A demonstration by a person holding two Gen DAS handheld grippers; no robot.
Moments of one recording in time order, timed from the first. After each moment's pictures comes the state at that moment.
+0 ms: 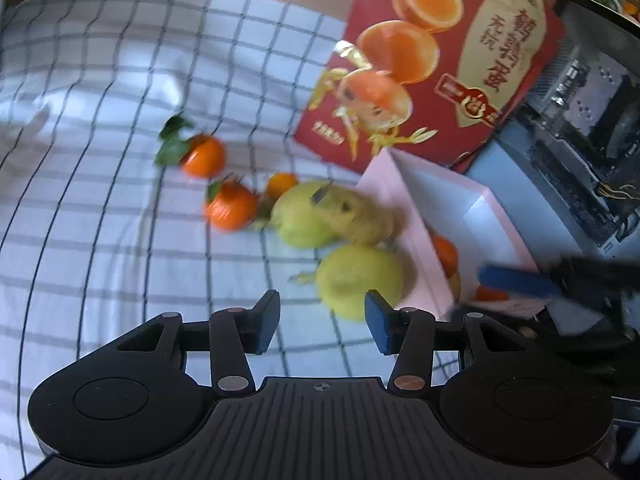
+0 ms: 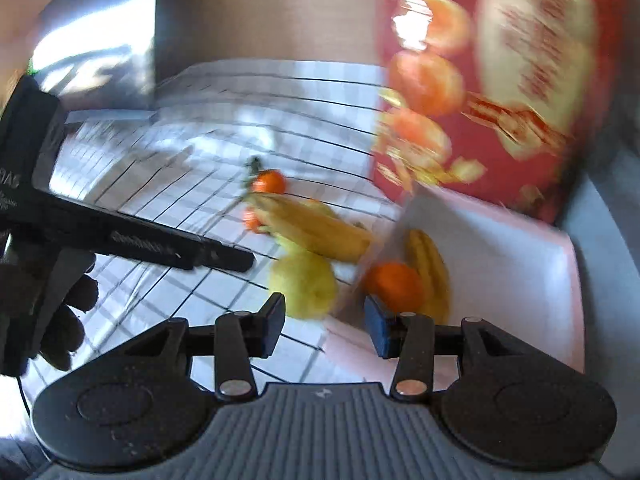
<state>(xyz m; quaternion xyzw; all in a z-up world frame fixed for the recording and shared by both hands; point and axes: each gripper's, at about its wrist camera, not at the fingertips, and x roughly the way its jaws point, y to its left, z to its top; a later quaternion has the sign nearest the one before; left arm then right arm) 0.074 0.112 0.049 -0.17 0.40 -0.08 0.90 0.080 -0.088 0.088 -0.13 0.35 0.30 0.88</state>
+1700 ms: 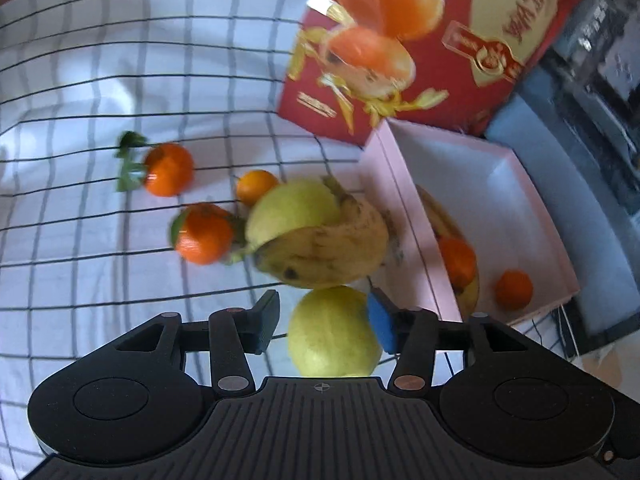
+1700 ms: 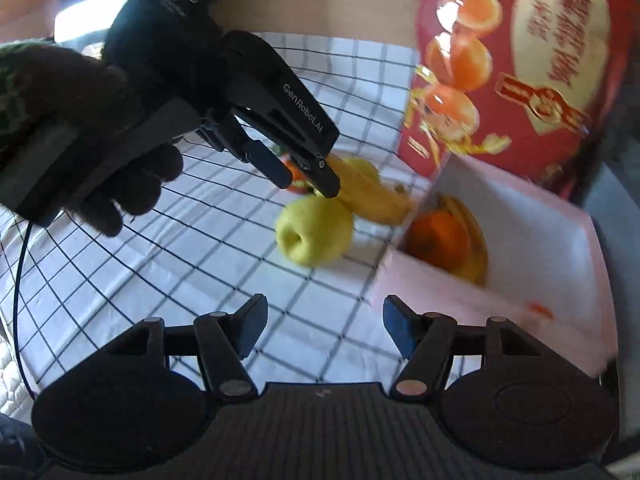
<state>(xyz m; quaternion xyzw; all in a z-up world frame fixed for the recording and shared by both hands) 0.150 0.077 0.055 -0.09 0.49 -0.10 0.86 0.026 -0.078 0.044 -0.12 0.34 0.27 0.89</state>
